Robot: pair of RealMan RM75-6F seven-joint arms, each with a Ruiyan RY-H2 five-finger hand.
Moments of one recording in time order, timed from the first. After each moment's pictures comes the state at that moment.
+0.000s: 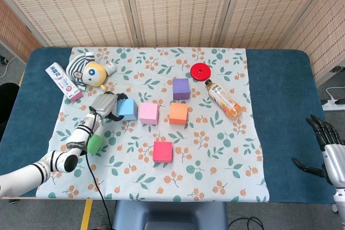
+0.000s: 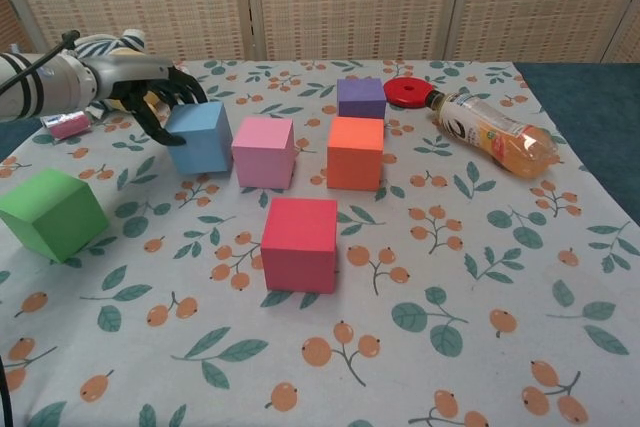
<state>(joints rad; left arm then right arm) -0.94 -1.49 -0.23 -1.14 0.97 0.58 0.04 0.05 -0.97 0.07 -1.73 -1.54 1.52 0.27</state>
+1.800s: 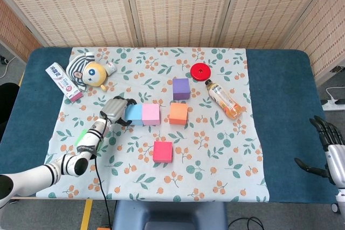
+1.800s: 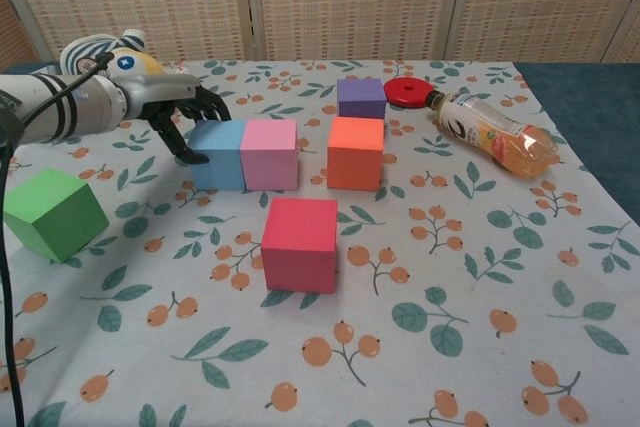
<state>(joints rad) -0.98 -1.54 -0.19 -1.17 0.88 0.62 0.13 0.04 -0.97 0.07 -1.71 -1.52 1.51 0.30</state>
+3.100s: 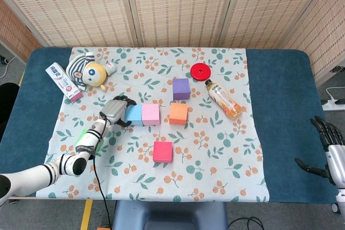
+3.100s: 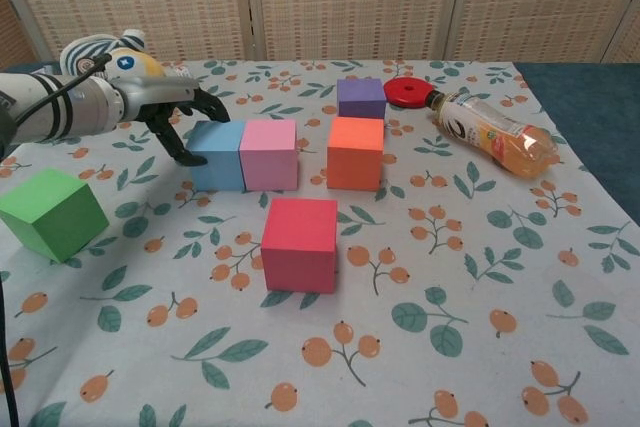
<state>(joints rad) -0.98 -1.52 -0.18 -1.19 0.87 0.58 0.14 0.04 -0.97 0.07 -1.71 -1.52 1.51 0.30</state>
